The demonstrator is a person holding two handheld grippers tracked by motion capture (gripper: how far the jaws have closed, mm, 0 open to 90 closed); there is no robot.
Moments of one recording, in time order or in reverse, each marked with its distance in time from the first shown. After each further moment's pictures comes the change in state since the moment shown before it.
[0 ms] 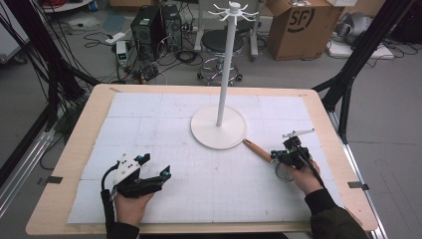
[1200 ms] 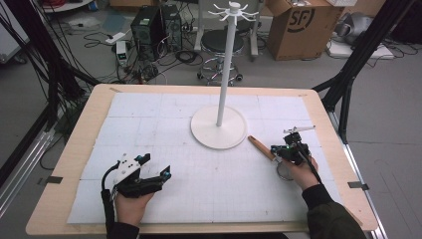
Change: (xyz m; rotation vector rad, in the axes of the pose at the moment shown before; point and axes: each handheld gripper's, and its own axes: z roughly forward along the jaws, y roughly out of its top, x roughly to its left) left arm 0.000 0.000 0.001 0.004 -0.004 0.000; right arm -0.008 0.009 0.007 -0.050 -0.014 0.043
